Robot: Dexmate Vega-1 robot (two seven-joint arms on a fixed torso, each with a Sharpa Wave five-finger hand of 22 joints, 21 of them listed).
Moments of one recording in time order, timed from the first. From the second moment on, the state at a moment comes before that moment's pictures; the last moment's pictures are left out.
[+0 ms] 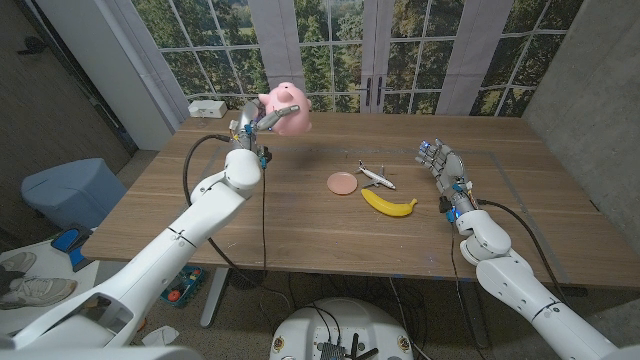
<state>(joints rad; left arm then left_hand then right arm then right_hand) 0.84 0.54 0.43 -1.85 -0.06 0.33 0.66 0.67 -0.35 0.56 -0.18 0.25 0.38 0.19 0.62 0.32 0.70 0.24 0.48 0.32 0.86 0.17 0.50 0.30 0.62 -0.01 1.01 0.18 -1.17 -0.56 -0.26 -1.64 0.67 0.37 -0.13 0.31 0.17 0.51 -0.03 0.18 0.44 0.06 0.20 0.19 0.40 0.06 0.25 0.23 0.22 -0.02 0.42 0.42 0.24 -0.02 0.73 0.17</state>
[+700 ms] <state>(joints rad) 0.85 0.49 0.41 -1.87 -0.03 0.42 0.74 0.67 -0.35 0.56 -0.18 0.25 0.38 0.19 0.62 0.32 0.71 0.24 0.48 0.32 0.87 0.17 0.49 0.30 0.62 -0.01 1.01 0.18 -1.18 -0.56 -0.26 -1.64 0.67 0.37 -0.14 0.31 0.17 0.51 -0.03 0.18 0.44 0.06 0.20 0.19 0.40 0.06 0.25 0.23 0.22 -0.02 0.41 0.42 0.24 -0.02 0.73 0.17</state>
